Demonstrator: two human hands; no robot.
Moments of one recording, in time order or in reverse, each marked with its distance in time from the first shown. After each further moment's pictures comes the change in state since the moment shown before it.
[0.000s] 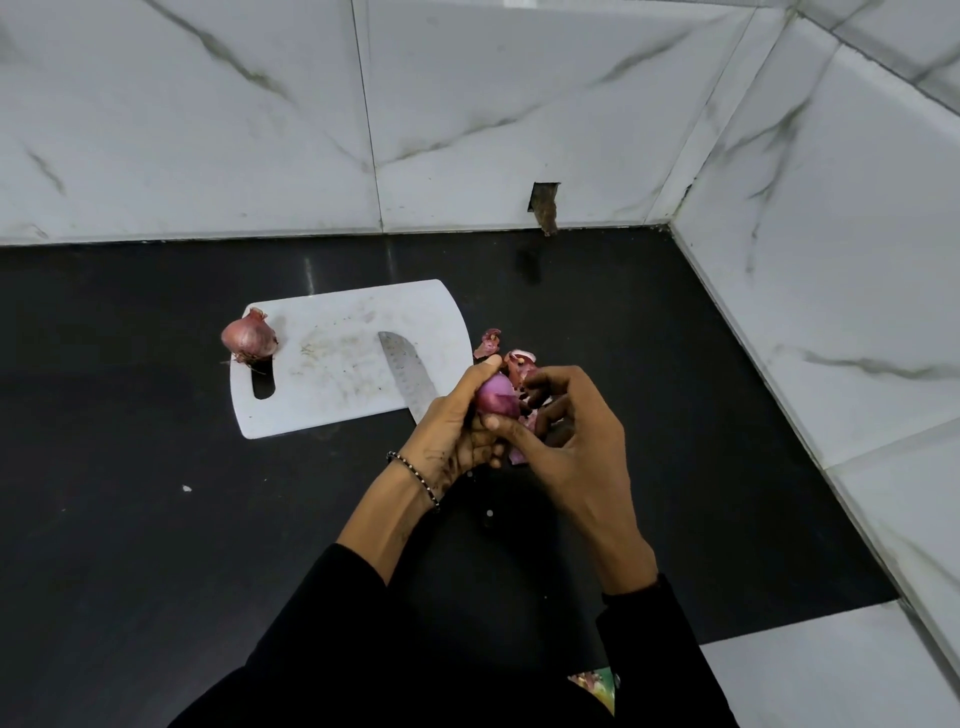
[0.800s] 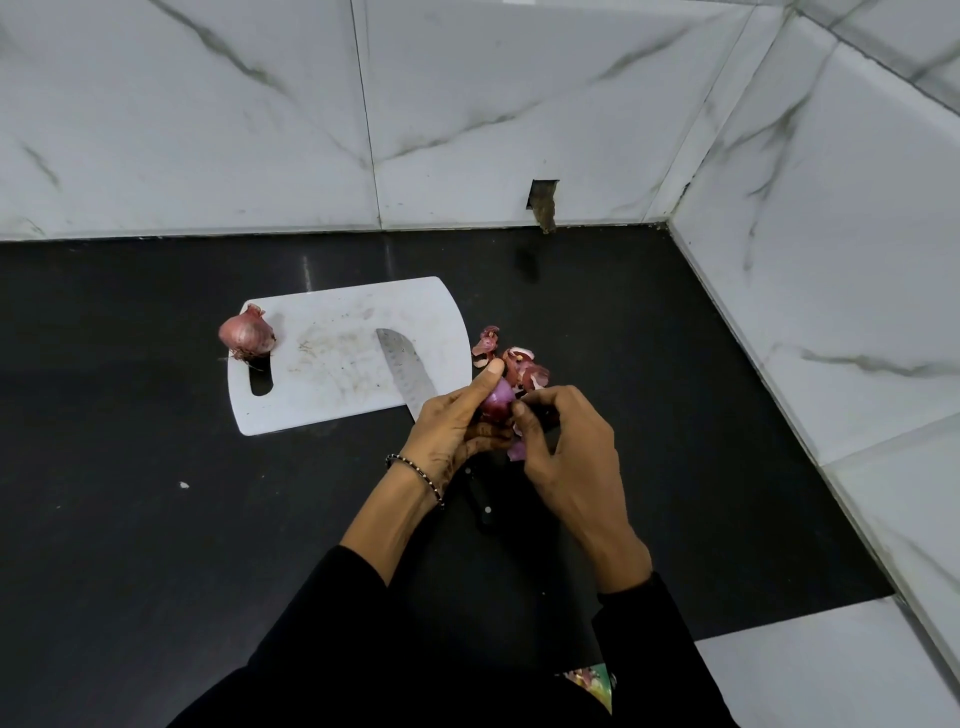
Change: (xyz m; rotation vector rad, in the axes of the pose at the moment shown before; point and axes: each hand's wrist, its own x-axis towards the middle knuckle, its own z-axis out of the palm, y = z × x) left_hand 0.003 -0.010 -0.003 0.005 0.129 0.059; right_hand -0.006 0.012 0.005 -0.246 -0.024 0.118
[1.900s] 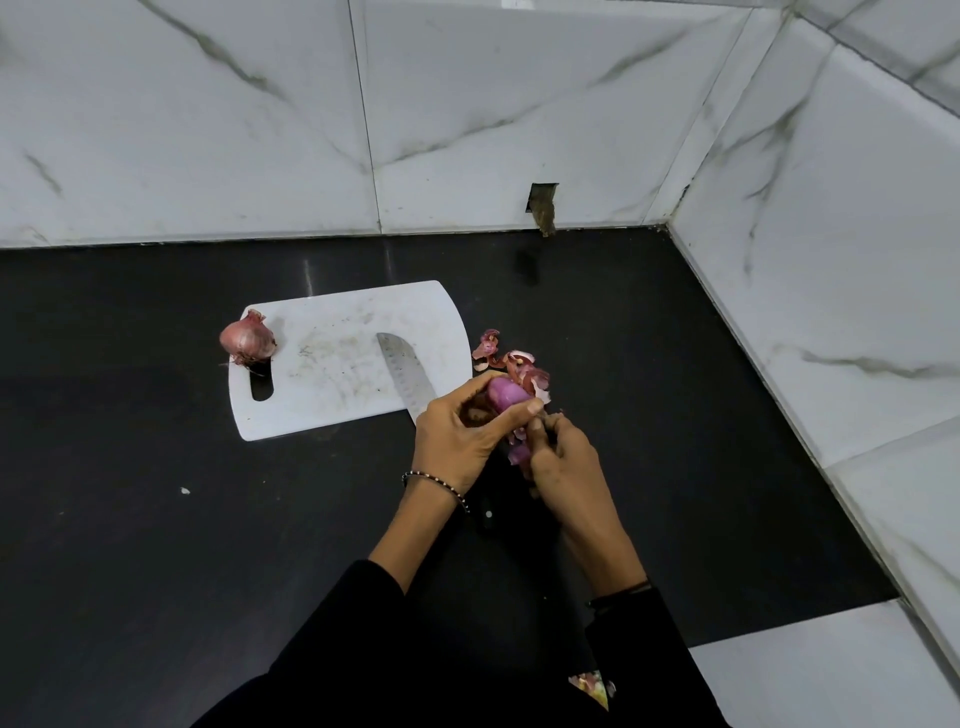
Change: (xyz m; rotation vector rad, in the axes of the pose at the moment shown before) left_hand 0.002 -0.018 0.002 0.430 0.122 0.443; right_hand 0.000 0.003 0.011 0.393 -0.196 0.536
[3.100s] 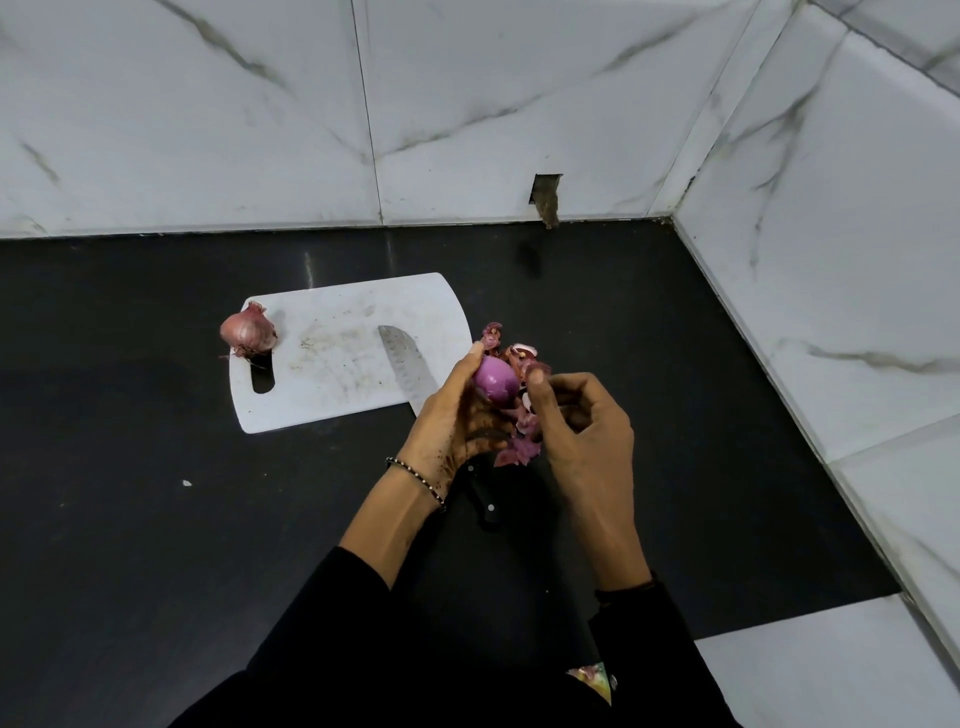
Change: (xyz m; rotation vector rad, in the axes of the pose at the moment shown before) left_hand 0.008 0.015 -0.012 -0.412 -0.172 -0.442; right_hand -0.015 -0.023 -0.005 0.086 0.240 -0.354
